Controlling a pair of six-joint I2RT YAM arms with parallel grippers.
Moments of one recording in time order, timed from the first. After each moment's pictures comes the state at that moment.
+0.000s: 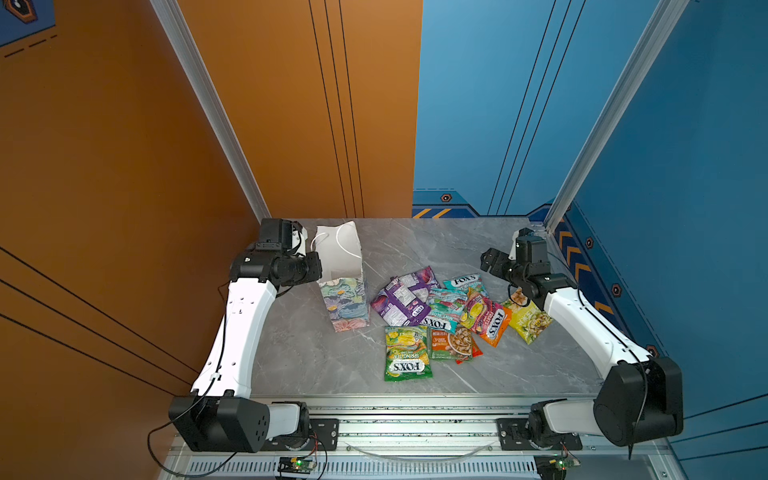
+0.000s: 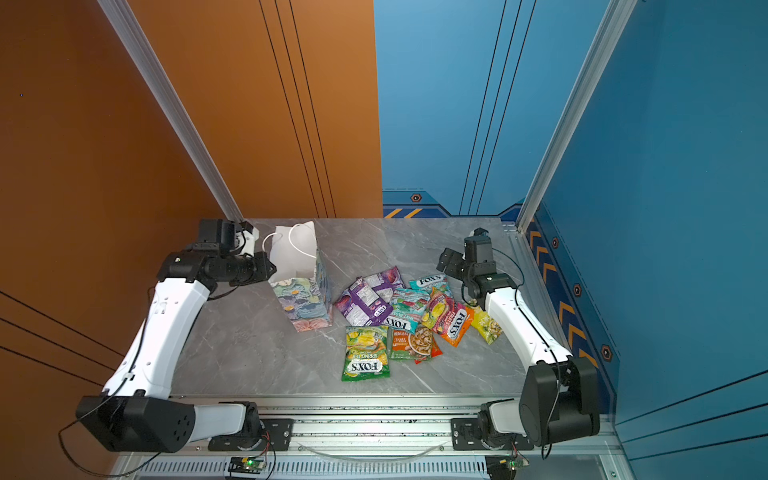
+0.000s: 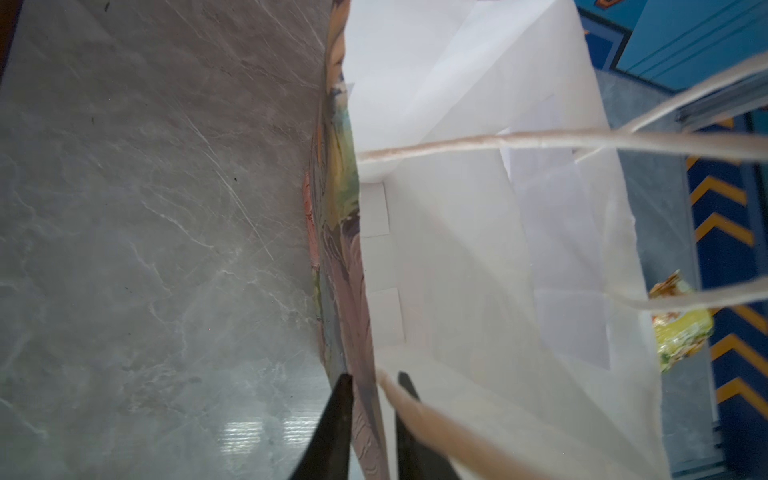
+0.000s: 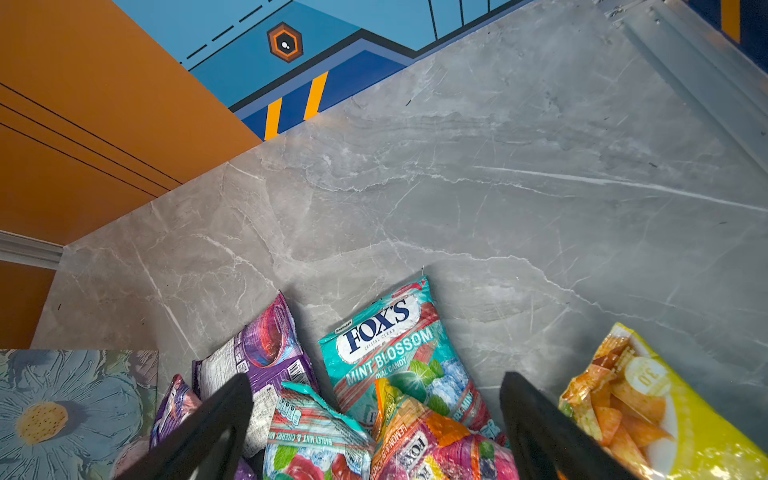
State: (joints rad) left arm -0.02 1.32 1.45 -1.05 0.20 -0.23; right arm 0.16 1.37 1.05 -0.33 -0.01 0.50
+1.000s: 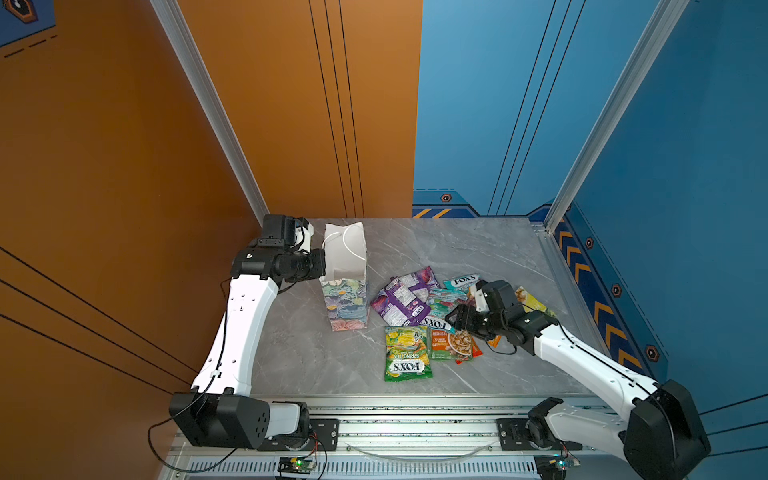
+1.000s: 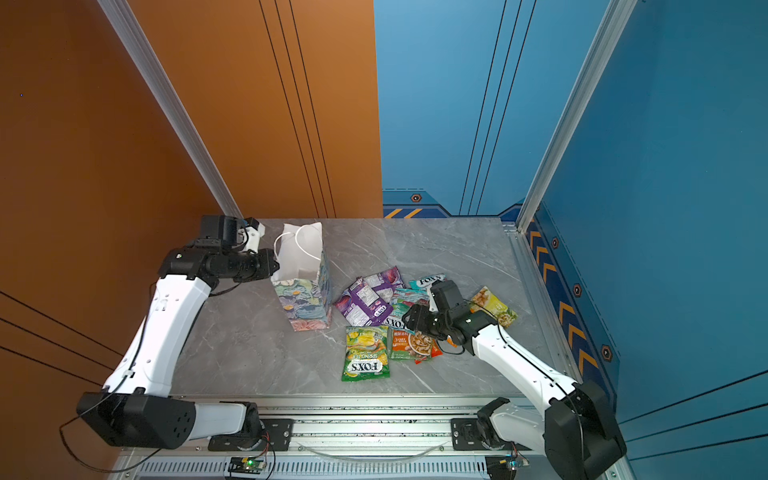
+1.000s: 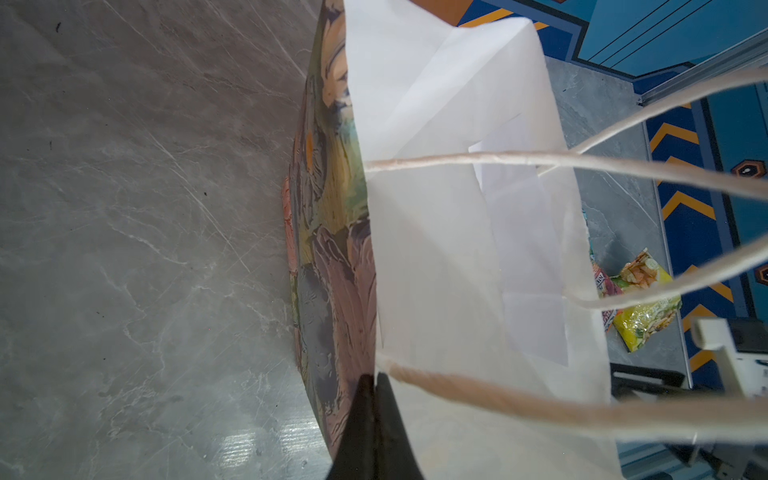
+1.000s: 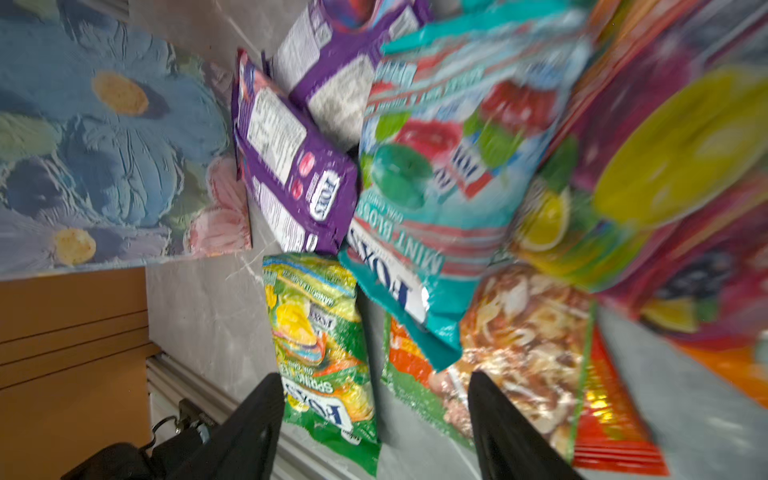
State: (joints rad) left arm -0.04 1.34 1.49 -1.05 0.26 -0.21; right arm 0.53 1.18 0.70 -0.40 -0.28 0.79
